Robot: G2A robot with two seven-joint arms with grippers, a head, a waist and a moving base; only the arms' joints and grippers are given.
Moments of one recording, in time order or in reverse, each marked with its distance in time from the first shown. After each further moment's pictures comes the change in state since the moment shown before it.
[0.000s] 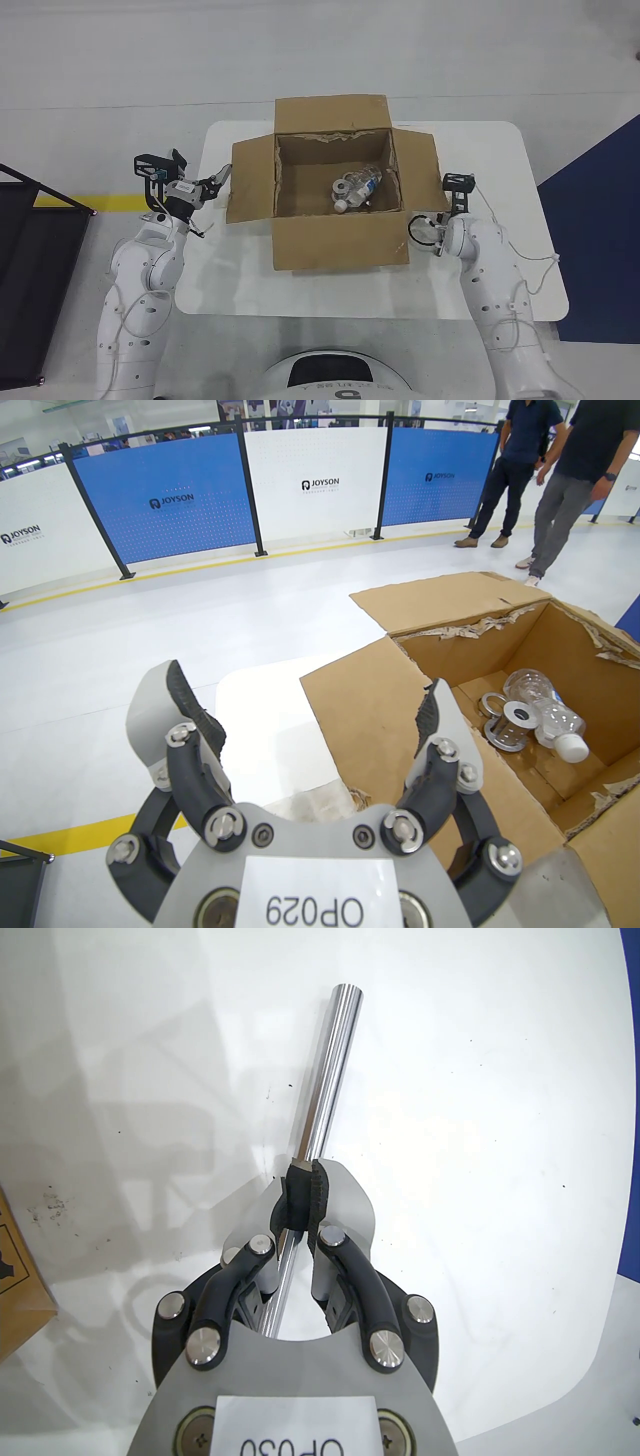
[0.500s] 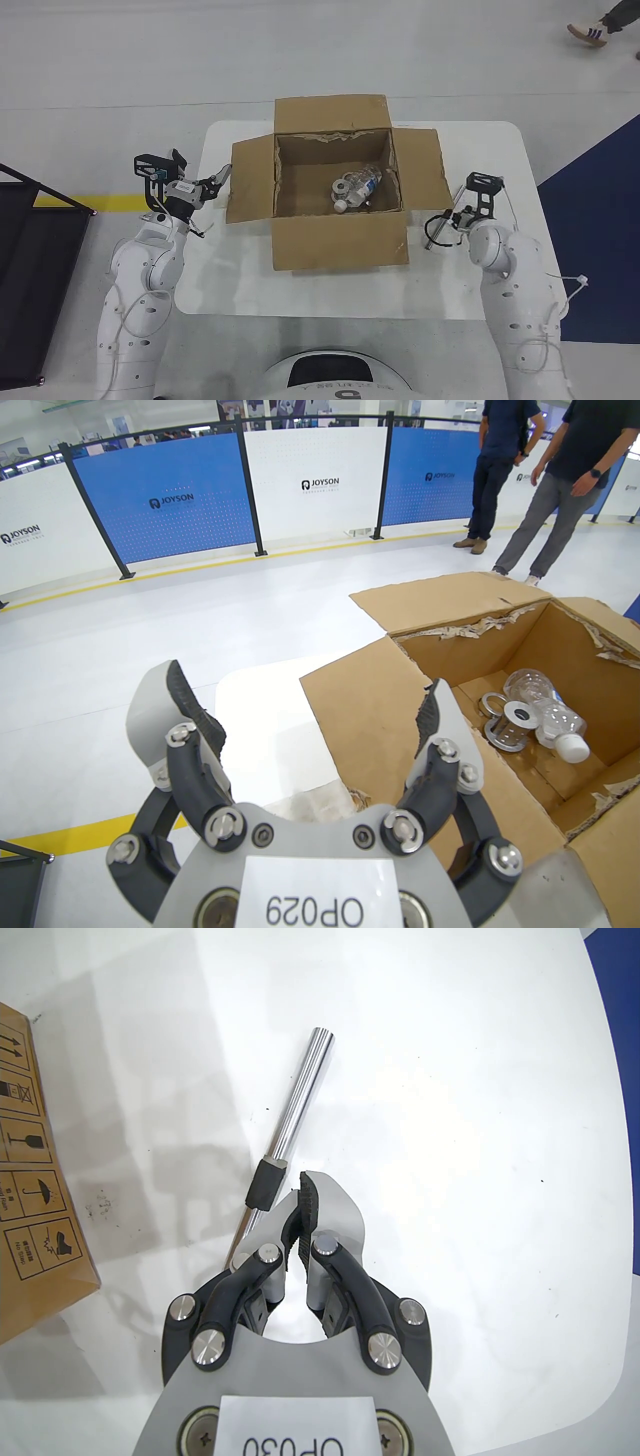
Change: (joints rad) left arm 0.000 0.000 0.000 0.000 0.000 0.000 0.000; right arm -0.116 0.011 0.146 -0.149 0.162 -0.073 -0.081
